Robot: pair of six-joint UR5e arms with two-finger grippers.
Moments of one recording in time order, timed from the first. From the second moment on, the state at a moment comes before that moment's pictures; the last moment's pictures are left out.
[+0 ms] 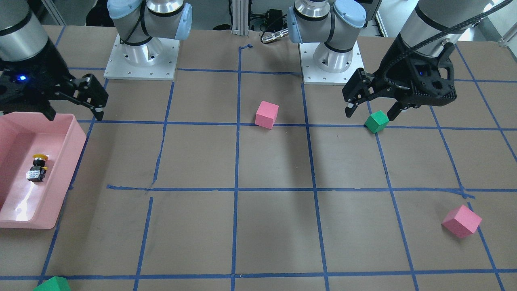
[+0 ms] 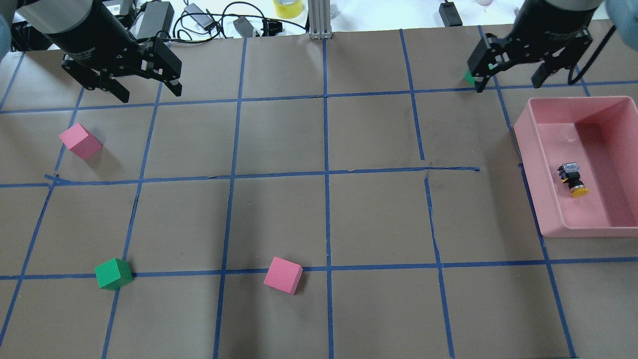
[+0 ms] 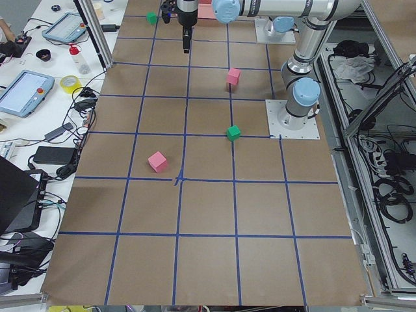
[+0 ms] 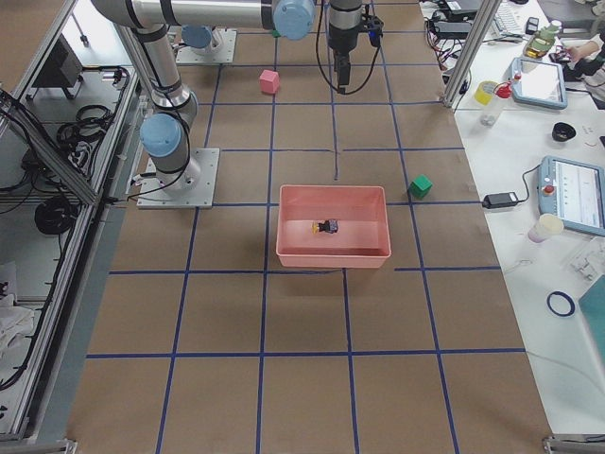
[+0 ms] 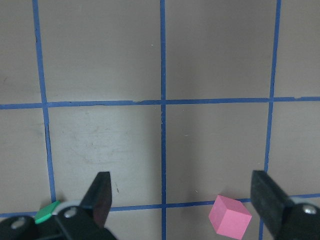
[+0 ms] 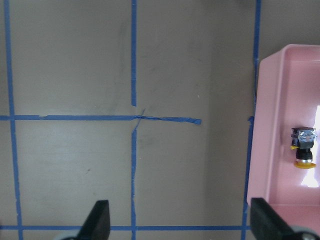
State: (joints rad) left arm -1.47 -1.60 -1.50 -1.55 1.46 0.09; right arm 1.39 -1.52 1.51 -1.59 -1.57 -0.17
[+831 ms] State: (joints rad) left arm -1.47 -1.60 -1.50 -1.55 1.46 0.09; right arm 1.09 -1.42 1.58 -1.72 -1.59 -0.34
